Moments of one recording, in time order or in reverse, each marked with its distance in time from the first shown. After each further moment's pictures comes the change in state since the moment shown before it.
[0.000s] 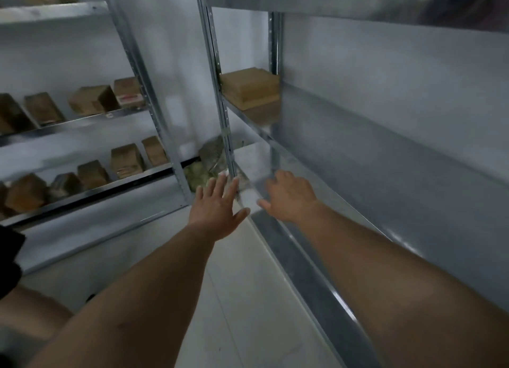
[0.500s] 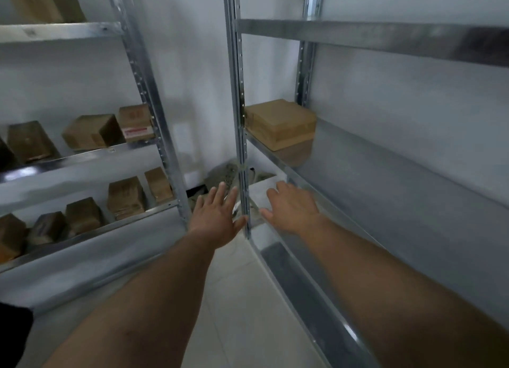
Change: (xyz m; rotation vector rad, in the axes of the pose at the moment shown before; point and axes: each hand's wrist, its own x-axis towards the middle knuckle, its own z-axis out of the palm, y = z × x) left_hand 0.203 -0.163 -0.002 -0.009 -0.037 -0.010; right_hand 0.250 -0.052 -0.008 -0.046 0.045 0.014
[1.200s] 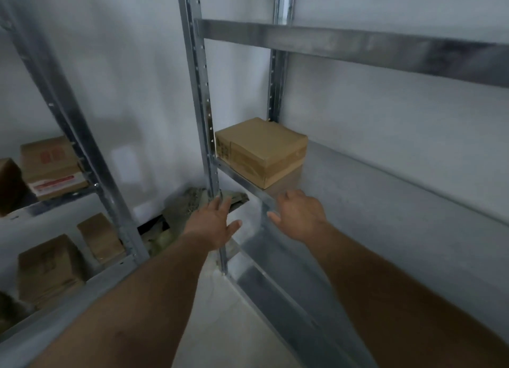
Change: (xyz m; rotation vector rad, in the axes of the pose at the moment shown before) left_hand 0.246 -0.062 -0.002 -0.100 -0.129 0.249; right_hand 0.186 0.040 0.009 0.008 -0.045 0.320
